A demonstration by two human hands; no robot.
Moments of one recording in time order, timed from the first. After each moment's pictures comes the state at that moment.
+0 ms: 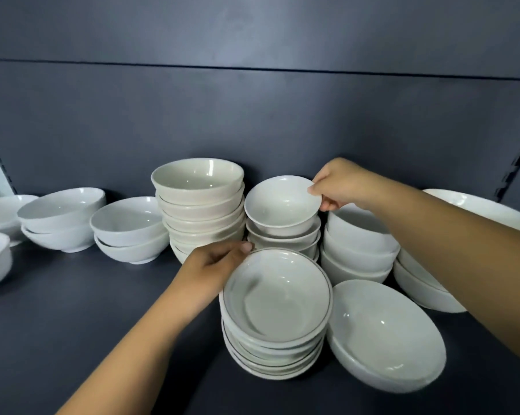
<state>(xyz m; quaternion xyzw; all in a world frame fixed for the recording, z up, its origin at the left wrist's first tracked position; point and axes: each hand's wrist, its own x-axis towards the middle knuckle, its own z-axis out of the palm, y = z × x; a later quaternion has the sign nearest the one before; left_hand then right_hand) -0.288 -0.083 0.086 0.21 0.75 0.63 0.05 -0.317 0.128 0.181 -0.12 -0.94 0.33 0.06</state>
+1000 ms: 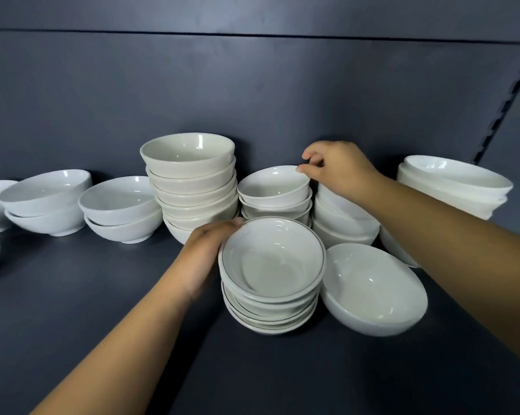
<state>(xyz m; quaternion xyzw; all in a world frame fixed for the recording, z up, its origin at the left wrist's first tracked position) -0.290 -0.083 0.069 0.21 0.65 0.71 0.16 -0.300 0.133 0.151 -0.06 -0.96 0.17 0.20</state>
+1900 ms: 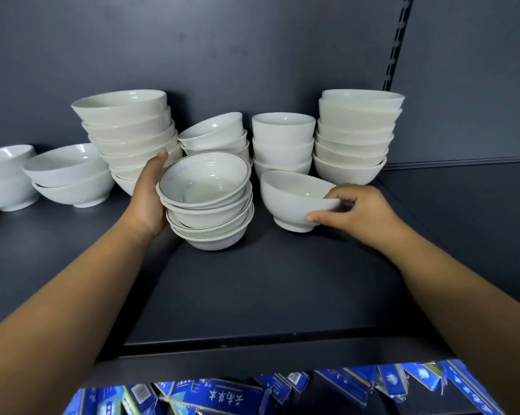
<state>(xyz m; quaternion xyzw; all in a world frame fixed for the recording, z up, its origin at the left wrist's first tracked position) -0.268 -0.068 0.060 0.21 0.60 0.75 0.15 -0.122 0.169 0.036 -0.05 -0.87 0.42 0.26</state>
